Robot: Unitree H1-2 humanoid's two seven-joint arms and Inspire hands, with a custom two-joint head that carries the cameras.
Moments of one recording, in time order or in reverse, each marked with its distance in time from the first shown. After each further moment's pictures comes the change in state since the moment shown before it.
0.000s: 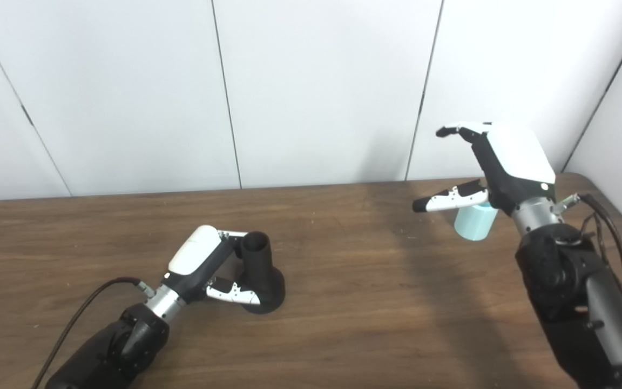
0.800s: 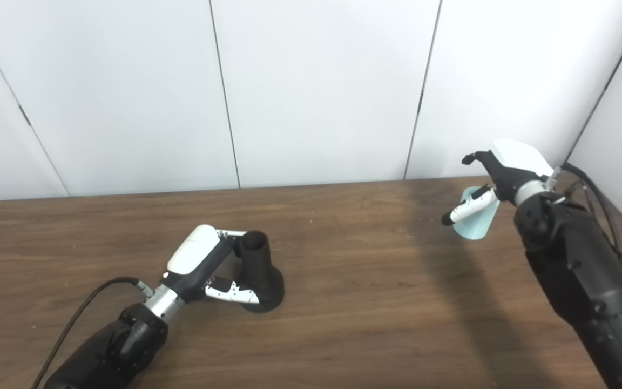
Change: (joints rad) left arm -0.001 0.000 -0.001 0.000 -0.004 0.000 0.004; right arm -0.176 -0.055 0.146 0.314 -0.072 0.196 0.257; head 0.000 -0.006
